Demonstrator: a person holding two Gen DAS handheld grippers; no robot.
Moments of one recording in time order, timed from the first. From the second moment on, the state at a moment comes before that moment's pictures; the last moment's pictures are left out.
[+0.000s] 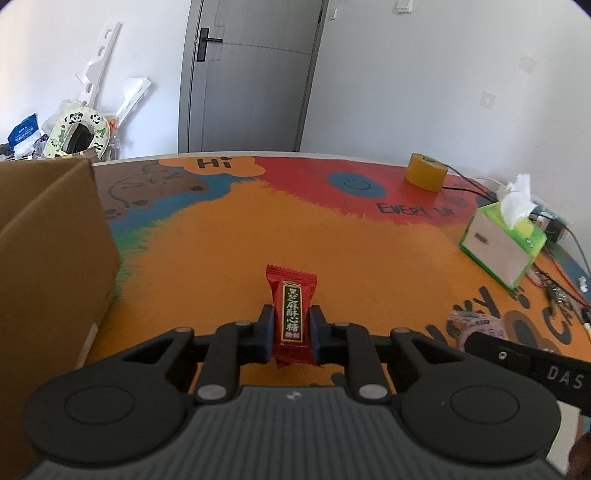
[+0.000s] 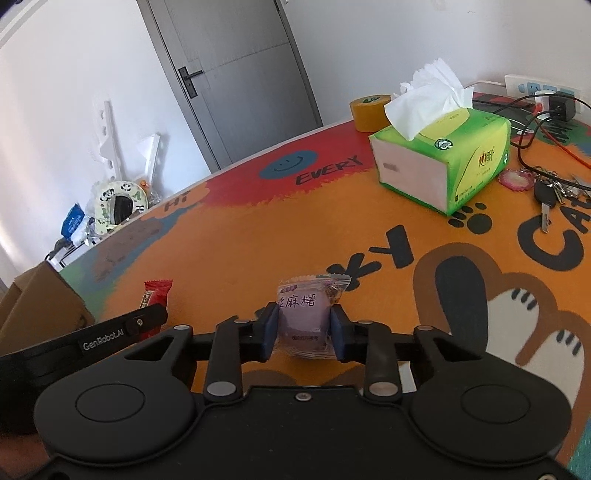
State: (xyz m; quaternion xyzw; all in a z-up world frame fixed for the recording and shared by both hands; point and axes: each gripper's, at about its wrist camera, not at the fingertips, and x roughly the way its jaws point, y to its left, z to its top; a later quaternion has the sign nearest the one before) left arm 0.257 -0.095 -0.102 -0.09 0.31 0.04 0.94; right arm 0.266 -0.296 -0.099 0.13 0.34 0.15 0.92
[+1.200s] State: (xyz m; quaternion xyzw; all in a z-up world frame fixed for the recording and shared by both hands) left arm 0.134 -0.047 -0.010 -0.12 0.23 0.01 0.97; right arm 0.188 -0.250 -0.021 0.13 0.25 0.24 0.93
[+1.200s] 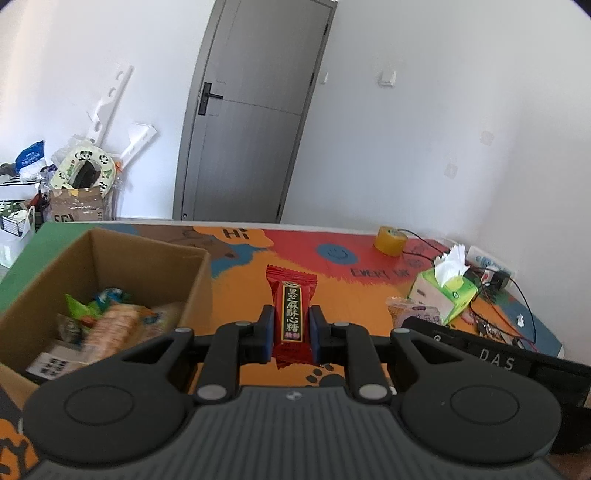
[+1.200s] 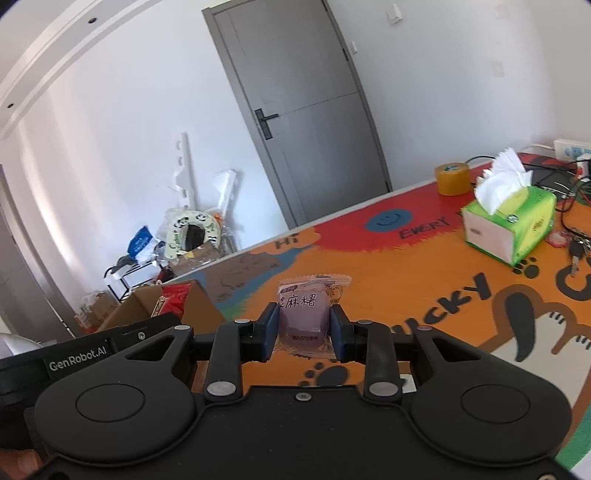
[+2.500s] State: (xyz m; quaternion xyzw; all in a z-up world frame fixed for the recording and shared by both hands) left arm 0.082 0.089 -0.002 -0.18 0.19 0.12 0.96; right arm 0.161 -0.107 0.007 0.06 0.26 0.38 0.89
